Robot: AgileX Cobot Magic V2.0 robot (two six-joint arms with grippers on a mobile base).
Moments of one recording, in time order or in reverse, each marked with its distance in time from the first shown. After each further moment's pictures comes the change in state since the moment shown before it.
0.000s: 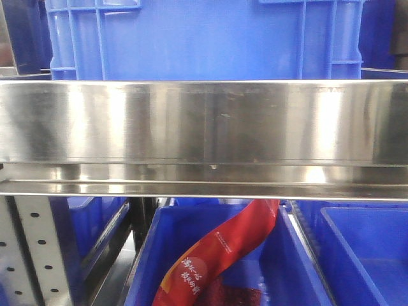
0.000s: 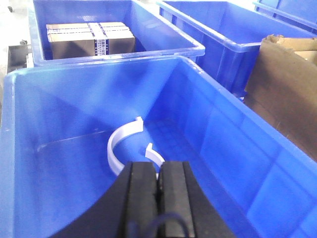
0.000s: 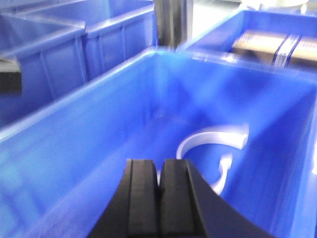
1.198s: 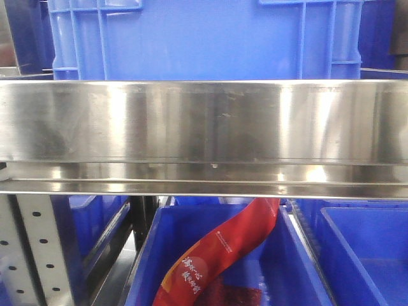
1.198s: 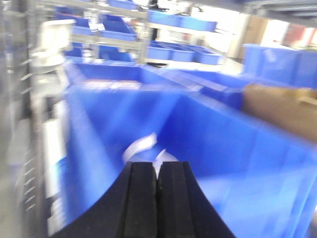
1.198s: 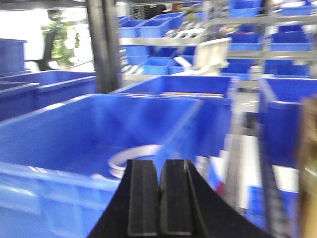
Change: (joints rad) left arm 0.062 -0.812 1.027 -0.012 -0.544 0.000; right arm -0.133 -0.815 0.741 -0.343 -0.288 0.299
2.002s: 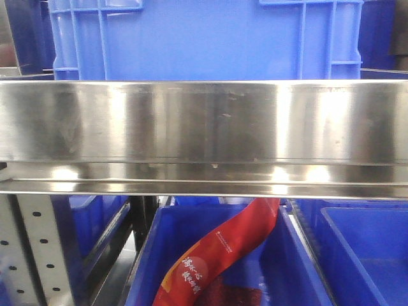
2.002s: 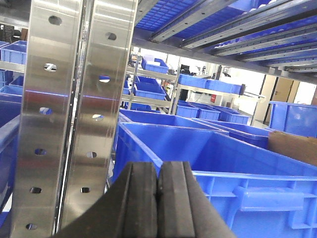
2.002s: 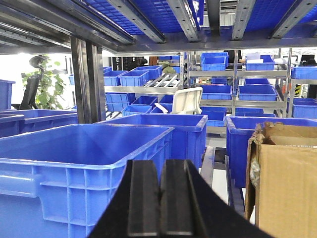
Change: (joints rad) left arm 0.131 -0.428 0.213 -0.009 0.007 0.000; right arm -0.035 -0.371 0.168 -0.033 0.011 0.002
